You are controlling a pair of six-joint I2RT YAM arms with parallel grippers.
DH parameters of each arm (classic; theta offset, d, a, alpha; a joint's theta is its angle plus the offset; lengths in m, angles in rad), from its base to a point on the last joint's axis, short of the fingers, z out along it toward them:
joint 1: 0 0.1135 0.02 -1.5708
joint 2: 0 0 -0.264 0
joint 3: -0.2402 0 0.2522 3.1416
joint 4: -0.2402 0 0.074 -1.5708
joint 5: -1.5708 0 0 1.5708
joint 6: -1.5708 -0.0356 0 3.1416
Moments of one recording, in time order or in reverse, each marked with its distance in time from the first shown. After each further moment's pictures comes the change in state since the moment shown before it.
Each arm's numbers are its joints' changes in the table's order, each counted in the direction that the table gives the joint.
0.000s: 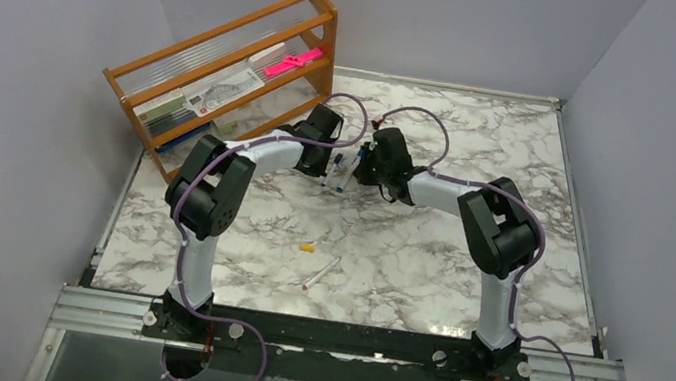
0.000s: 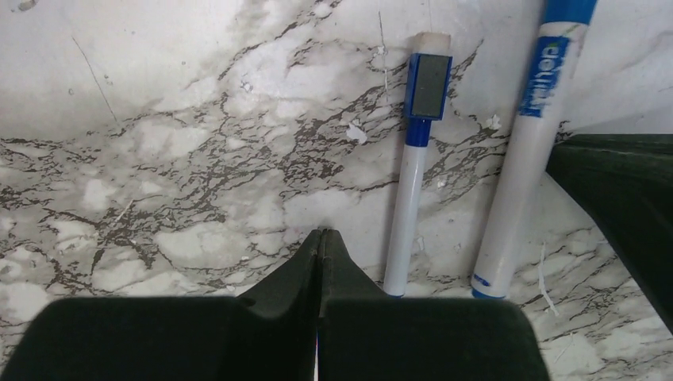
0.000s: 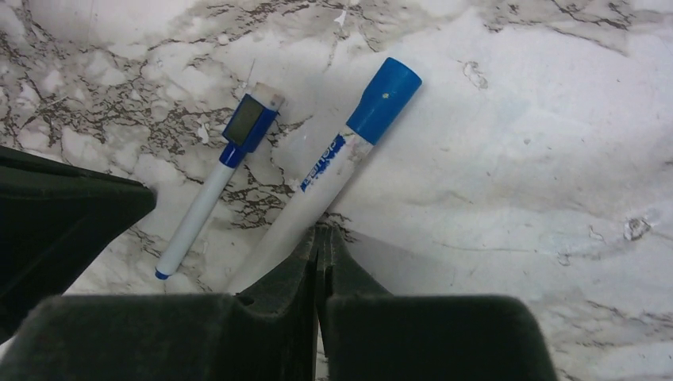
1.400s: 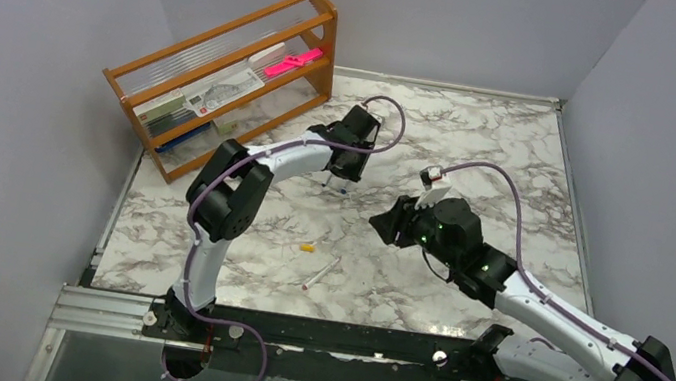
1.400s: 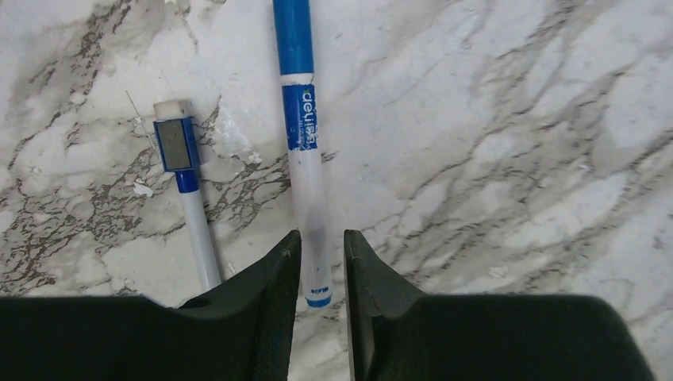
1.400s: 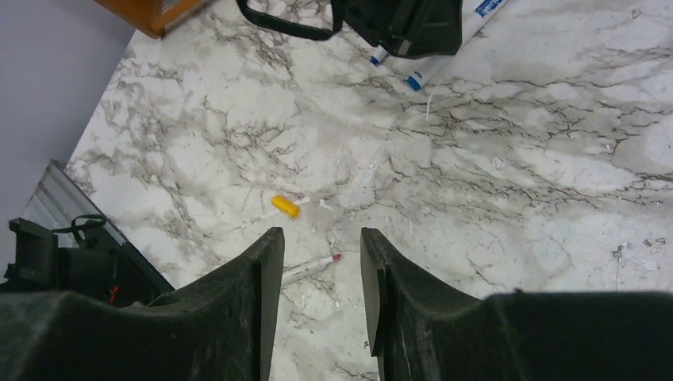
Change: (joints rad) left arm -0.143 0.091 -0.188 -0.048 -0.077 0.021; right arm 0.210 -1.060 0.611 -0.147 -0.024 -0.106
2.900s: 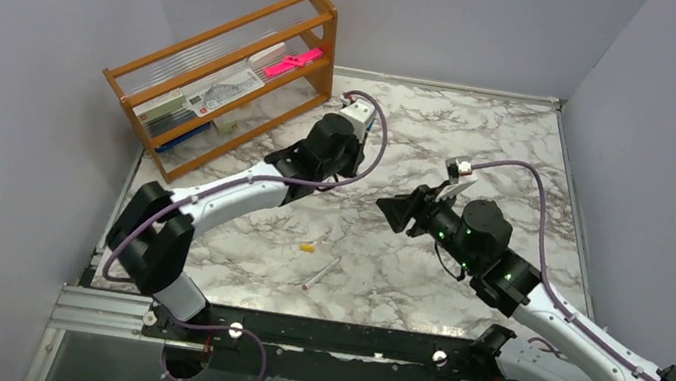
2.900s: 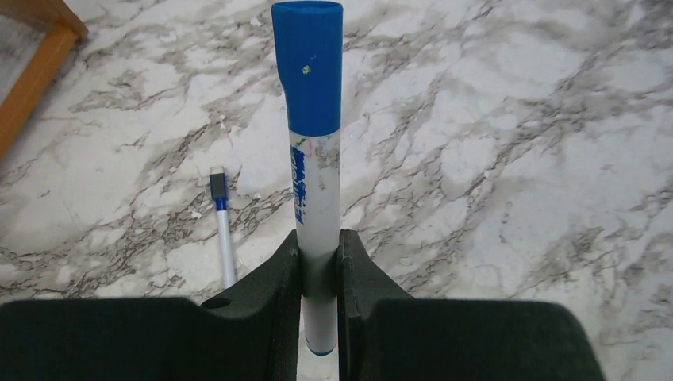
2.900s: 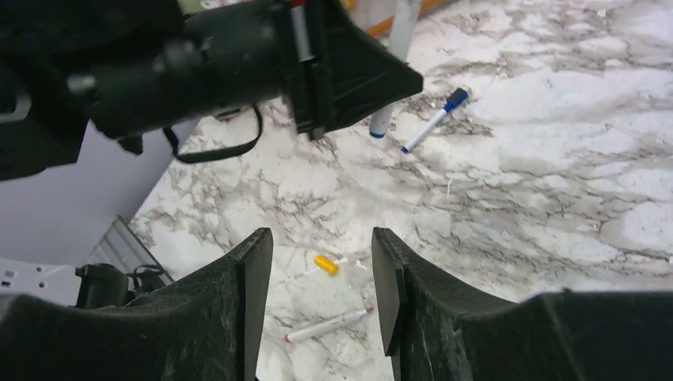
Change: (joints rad) left arm -0.102 -0.607 0.470 0.446 0.101 -0.031; right arm 0.000 -0.128 -0.066 0.035 -0.035 0.009
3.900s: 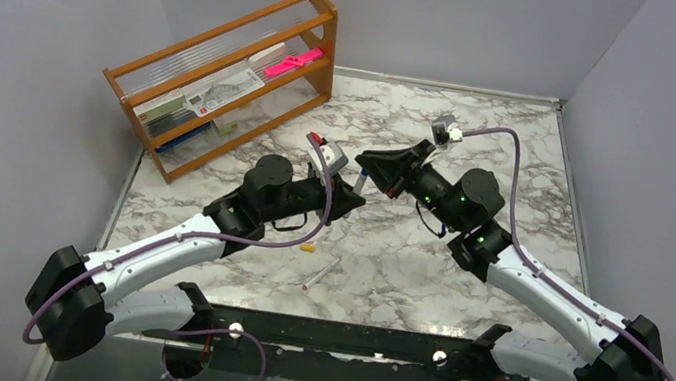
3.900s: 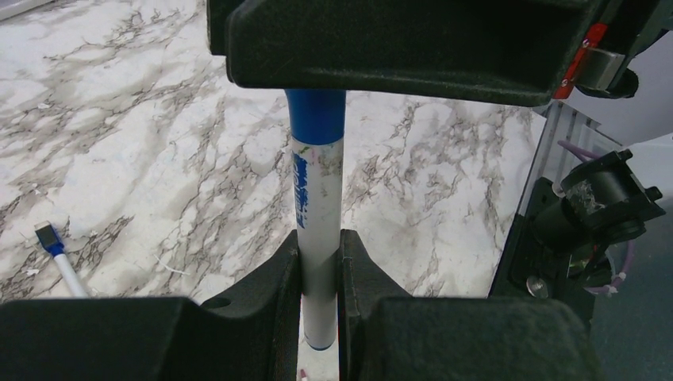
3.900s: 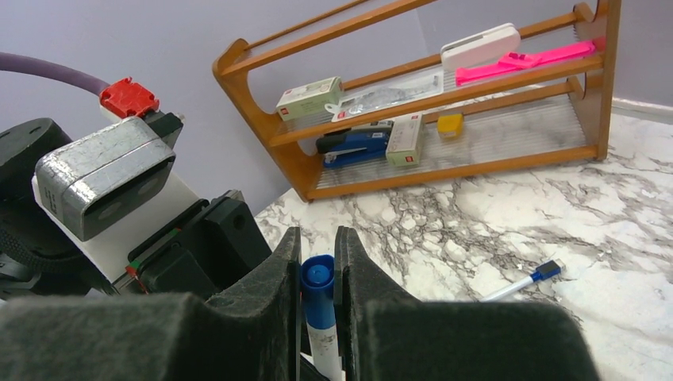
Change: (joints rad) left arm -0.049 -0.396 0.341 0.201 -0.409 -0.015; right arm -0.074 0.290 -0.087 0.469 0.315 0.052
